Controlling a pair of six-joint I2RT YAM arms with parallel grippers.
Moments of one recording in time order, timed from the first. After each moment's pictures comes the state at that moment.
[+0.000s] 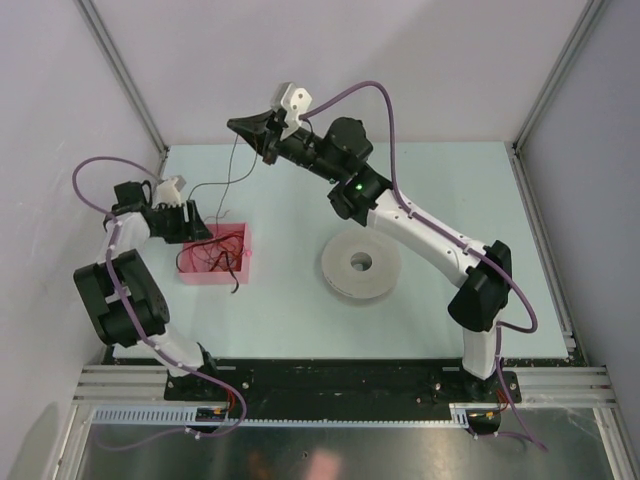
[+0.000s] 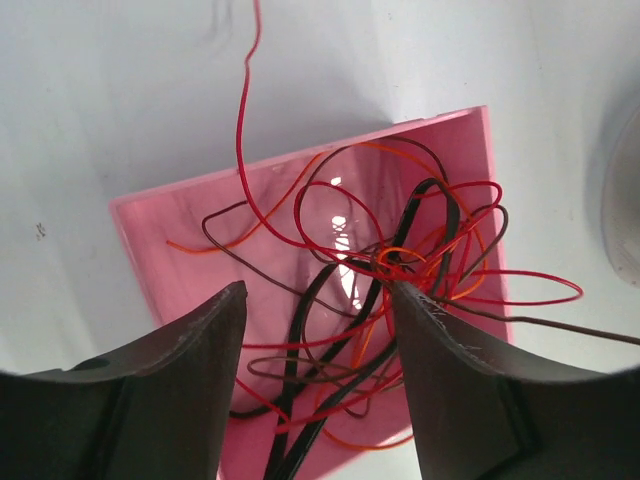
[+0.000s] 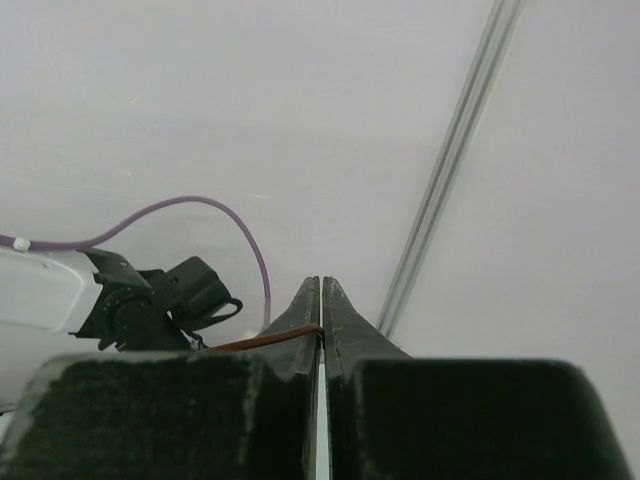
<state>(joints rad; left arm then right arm) 0.41 1.62 1.14 -0.62 0.67 0.30 0.87 1.91 1.96 0.40 -0.35 -0.10</state>
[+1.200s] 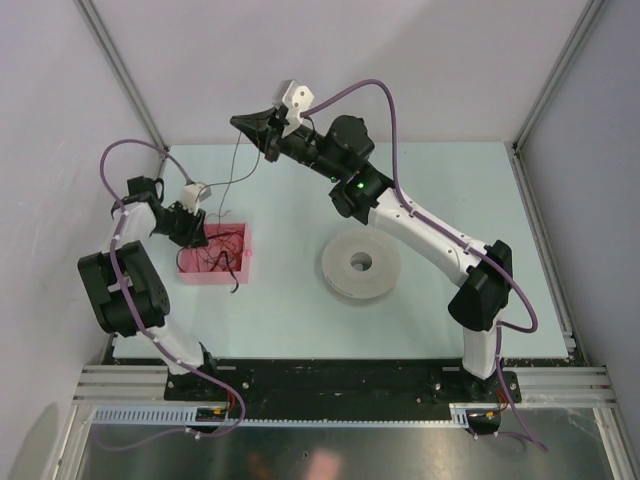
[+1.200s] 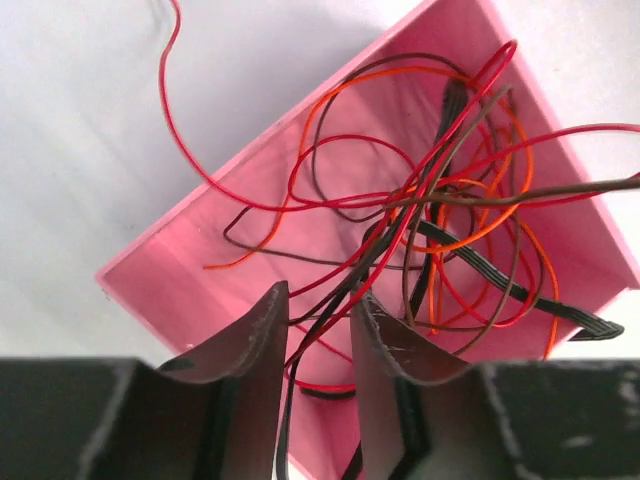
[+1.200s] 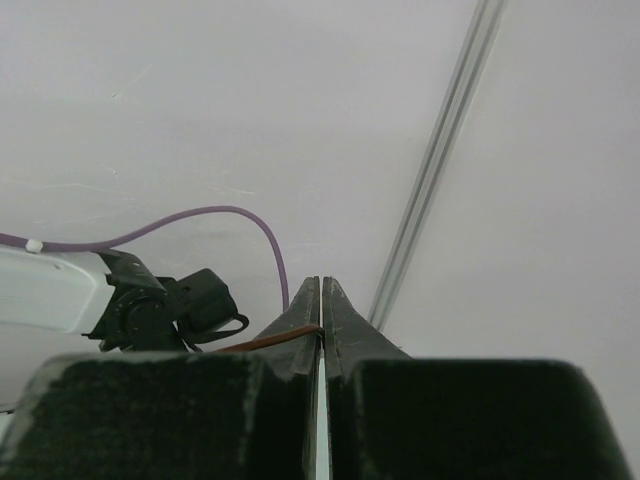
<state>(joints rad) 0.35 1.67 1.21 -0.78 0.60 0.83 0.86 1.91 1.97 0.39 -0.34 -0.11</state>
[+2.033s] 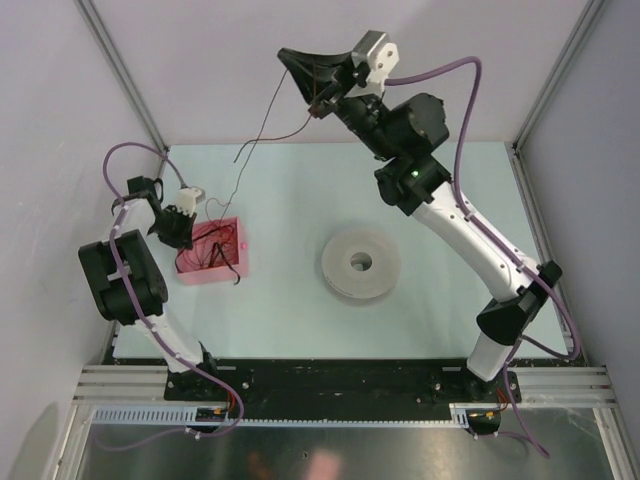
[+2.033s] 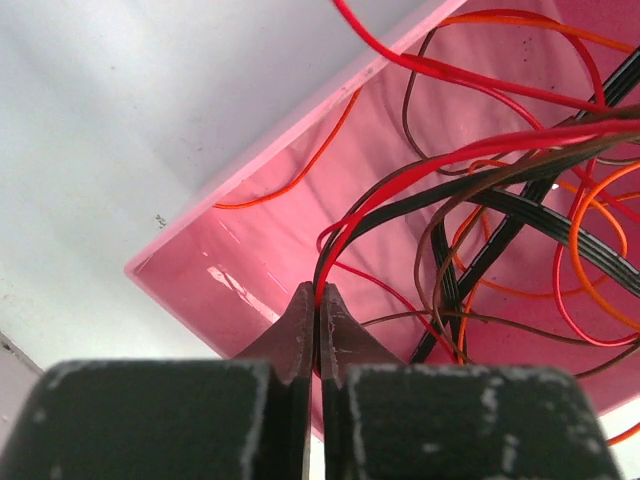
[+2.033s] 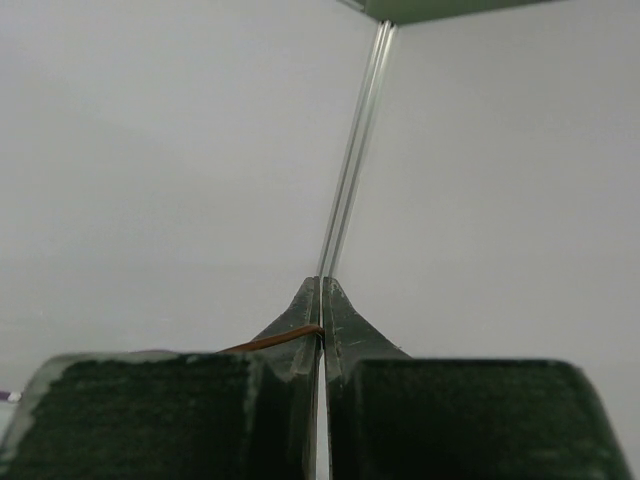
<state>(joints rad) 0.36 1.78 1.27 -0.76 0.39 0.78 0.79 1.74 2.03 0.41 -0.24 -0.10</state>
